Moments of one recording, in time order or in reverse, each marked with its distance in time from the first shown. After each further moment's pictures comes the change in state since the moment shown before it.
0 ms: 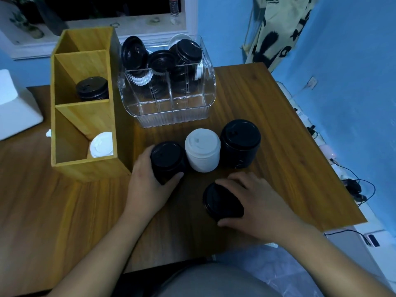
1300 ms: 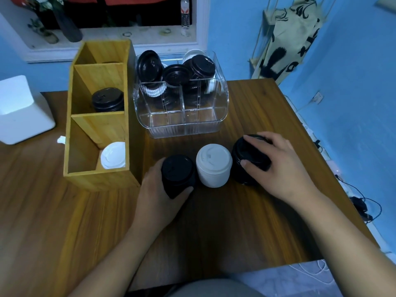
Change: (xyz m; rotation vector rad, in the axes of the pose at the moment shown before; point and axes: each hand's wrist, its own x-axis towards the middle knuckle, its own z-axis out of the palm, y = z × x) left_hand 0.001 0.003 -0.001 0.052 -0.014 -0.081; right_hand 0.062 0.029 -0.062 0.181 0.401 0.171
